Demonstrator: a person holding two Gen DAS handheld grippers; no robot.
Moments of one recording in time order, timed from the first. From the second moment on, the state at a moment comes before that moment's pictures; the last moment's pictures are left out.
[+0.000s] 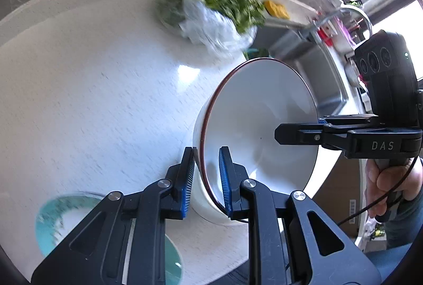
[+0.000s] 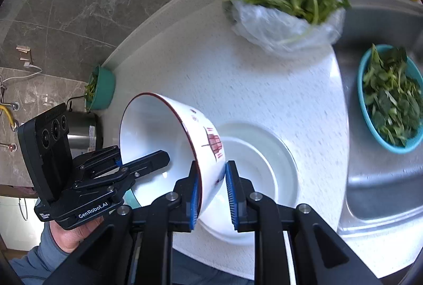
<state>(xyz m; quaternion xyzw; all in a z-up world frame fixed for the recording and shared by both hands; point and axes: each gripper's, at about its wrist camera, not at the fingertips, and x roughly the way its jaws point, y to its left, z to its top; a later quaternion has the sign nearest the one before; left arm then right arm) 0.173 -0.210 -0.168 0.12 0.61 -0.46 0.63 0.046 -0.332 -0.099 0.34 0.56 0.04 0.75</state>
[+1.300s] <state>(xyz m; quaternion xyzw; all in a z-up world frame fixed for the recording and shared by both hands) 0.130 -0.213 -0.212 0.15 0.62 -0.43 0.64 0.008 -0.337 -0.138 0.36 0.59 0.04 0.73</state>
